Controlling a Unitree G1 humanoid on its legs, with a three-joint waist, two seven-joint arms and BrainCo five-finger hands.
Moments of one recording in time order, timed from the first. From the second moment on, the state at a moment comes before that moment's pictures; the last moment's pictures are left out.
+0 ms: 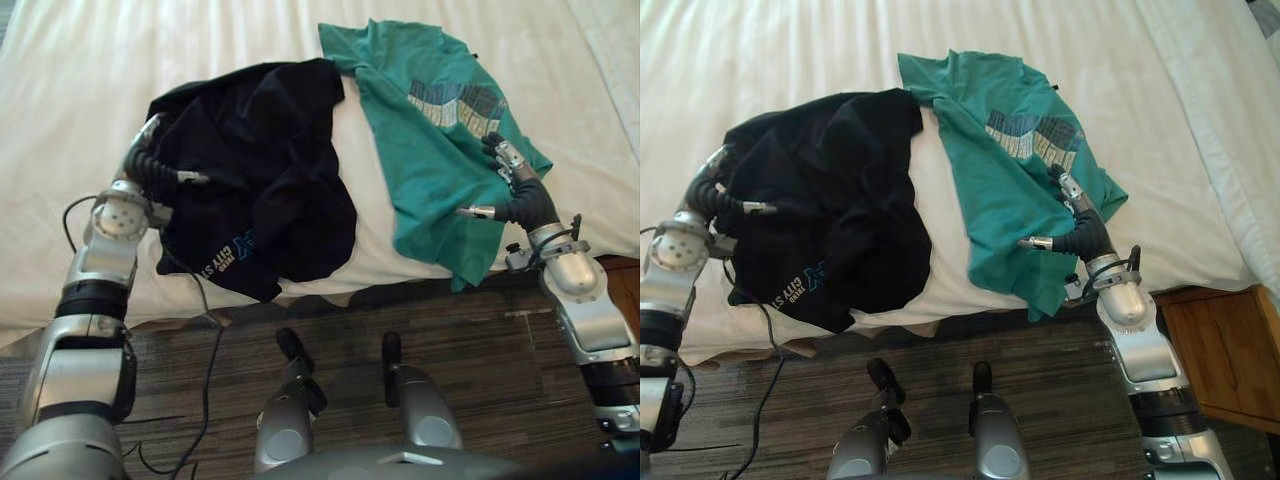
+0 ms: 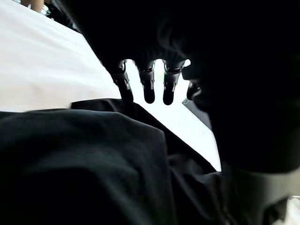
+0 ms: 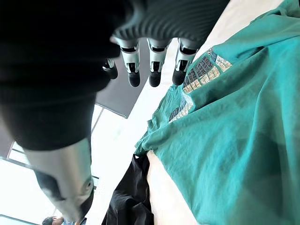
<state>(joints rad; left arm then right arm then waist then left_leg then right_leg) -0.66 0.77 -0.03 0.63 0.09 -0.16 0.01 -0.19 -0.60 0.03 -0.13 0.15 -0.09 0.01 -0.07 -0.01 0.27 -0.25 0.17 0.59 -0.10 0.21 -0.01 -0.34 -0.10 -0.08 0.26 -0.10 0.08</state>
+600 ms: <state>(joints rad) -0.76 0.58 -0.12 0.54 0.28 0.03 0.02 -0.30 -0.52 0.09 -0.30 0.15 -0.06 0.01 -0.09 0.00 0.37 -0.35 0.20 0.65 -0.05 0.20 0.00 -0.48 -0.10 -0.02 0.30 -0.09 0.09</state>
